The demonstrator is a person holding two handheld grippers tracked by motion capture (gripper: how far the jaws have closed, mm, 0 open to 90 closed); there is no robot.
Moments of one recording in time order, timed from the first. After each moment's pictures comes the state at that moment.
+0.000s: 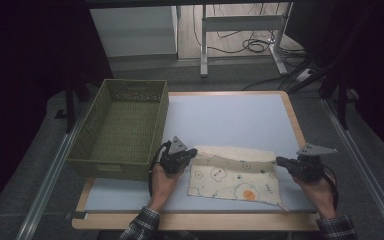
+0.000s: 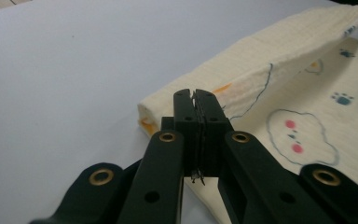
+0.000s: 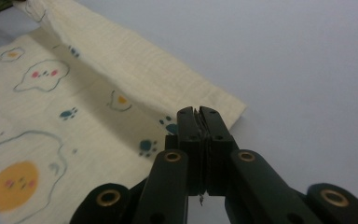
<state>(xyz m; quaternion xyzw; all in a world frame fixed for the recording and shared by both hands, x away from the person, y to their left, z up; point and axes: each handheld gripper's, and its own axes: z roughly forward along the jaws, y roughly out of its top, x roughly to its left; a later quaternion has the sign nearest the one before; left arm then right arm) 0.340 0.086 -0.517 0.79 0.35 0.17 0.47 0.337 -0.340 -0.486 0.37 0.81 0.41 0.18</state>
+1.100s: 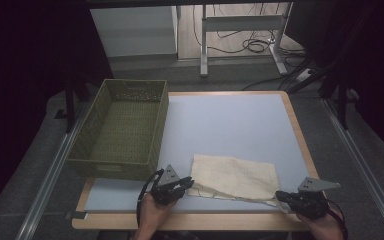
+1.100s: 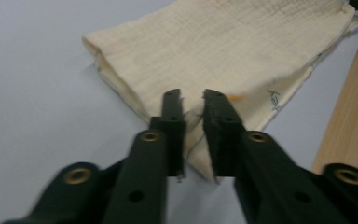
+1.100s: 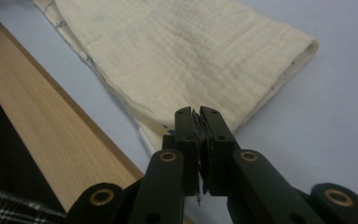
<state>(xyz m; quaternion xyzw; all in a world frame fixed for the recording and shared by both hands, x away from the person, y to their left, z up) 0.263 0.103 -0.535 0.81 0.34 0.12 0.46 0.254 -0.338 -0.511 0.35 0.84 0.39 0.12</state>
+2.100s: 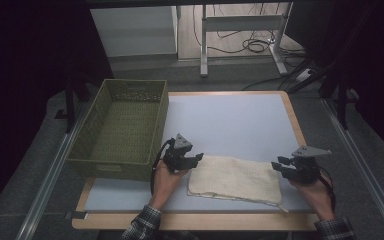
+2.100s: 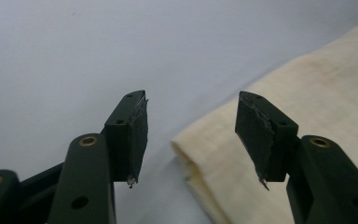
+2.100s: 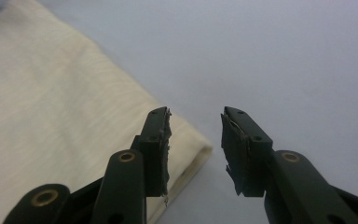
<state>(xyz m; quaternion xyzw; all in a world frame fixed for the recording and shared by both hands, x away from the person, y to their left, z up) 0.367 0.075 -0.519 0.80 0.40 0.16 0.42 0.343 -0.330 -0.495 0.39 0.82 0.38 0.18</state>
